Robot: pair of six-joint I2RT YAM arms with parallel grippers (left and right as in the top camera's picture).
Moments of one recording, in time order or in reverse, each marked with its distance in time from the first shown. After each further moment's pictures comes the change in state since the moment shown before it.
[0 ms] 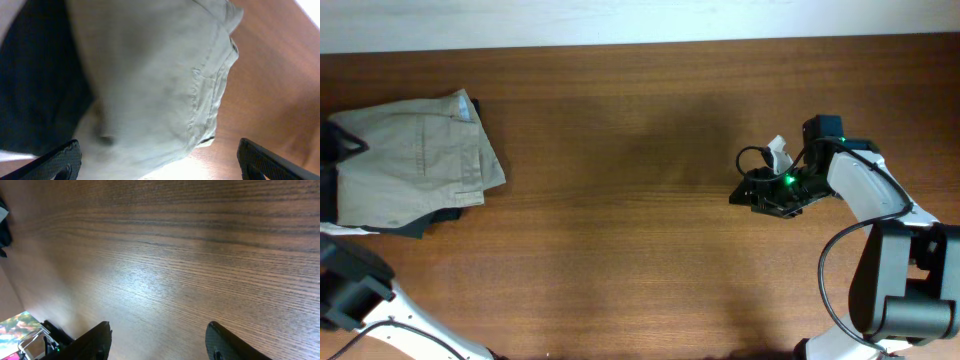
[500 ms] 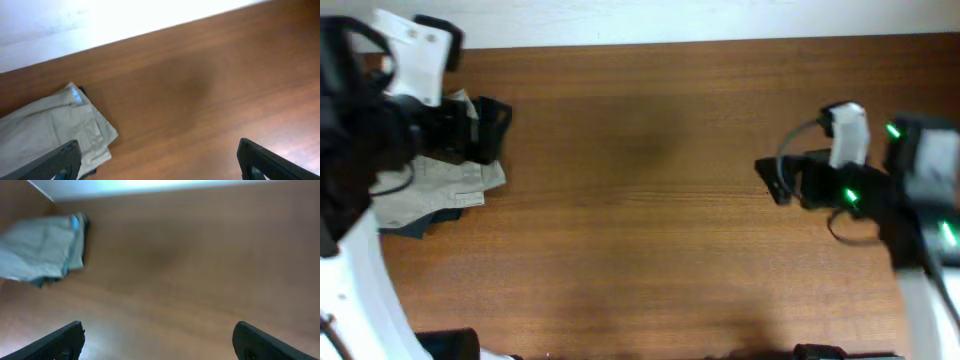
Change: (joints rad) left arm -0.771 -0.662 0.060 -0.086 -0.211 -0.066; right arm 0.000 -0.723 0.158 -0.055 0.068 -0.019
